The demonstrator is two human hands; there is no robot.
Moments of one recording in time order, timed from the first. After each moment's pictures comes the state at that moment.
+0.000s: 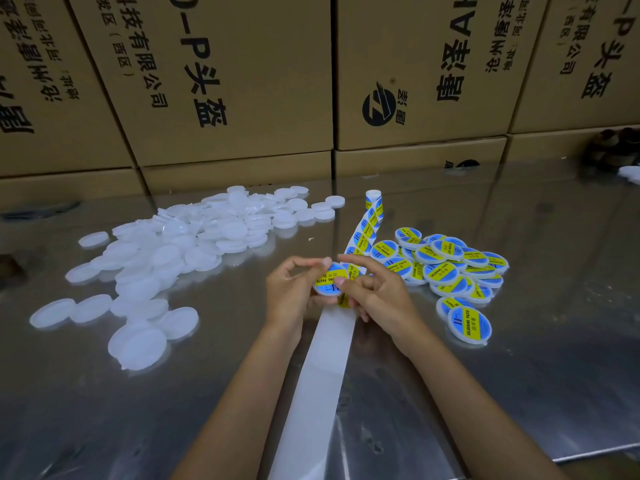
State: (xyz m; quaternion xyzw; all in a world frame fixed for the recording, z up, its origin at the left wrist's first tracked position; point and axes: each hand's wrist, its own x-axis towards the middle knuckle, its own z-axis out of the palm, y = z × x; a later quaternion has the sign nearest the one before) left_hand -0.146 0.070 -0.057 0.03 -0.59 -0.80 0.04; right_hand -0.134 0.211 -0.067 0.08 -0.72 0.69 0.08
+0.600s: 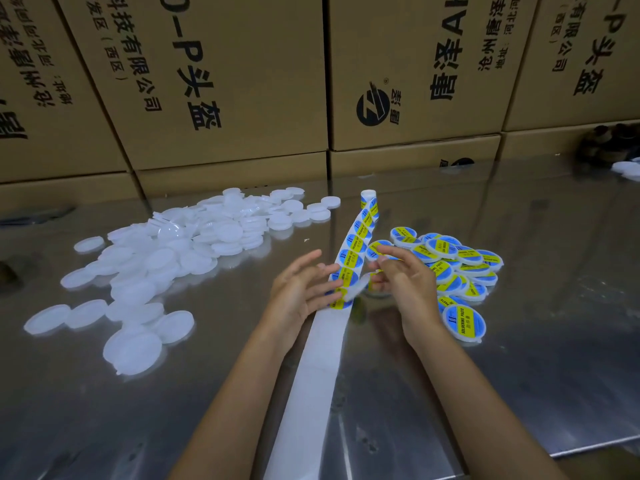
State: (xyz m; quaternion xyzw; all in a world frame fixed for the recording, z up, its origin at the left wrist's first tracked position) left_hand -0.151 0.069 -0.059 -0.01 -0.56 -0.83 -0.07; right_hand -0.143 0.236 -0.066 -0.06 -0.60 0.78 0.18
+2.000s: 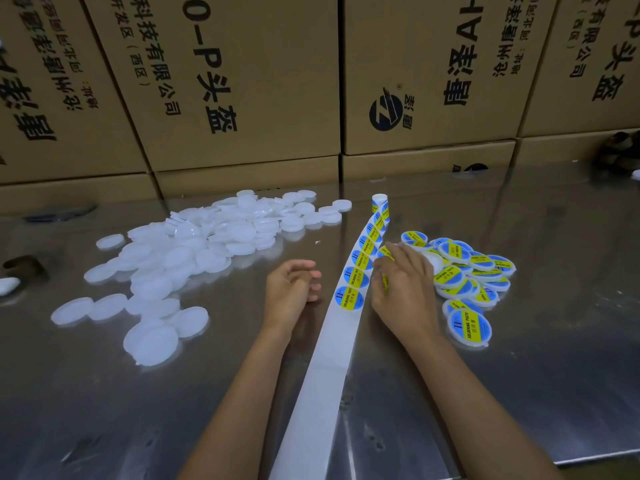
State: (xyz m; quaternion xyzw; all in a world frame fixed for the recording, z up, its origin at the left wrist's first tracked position) left_hand -0.159 0.053 -0.068 0.05 -0.71 -0.69 0.10; right_hand -0.152 0.235 -0.081 0.04 -0.92 0.21 0.33
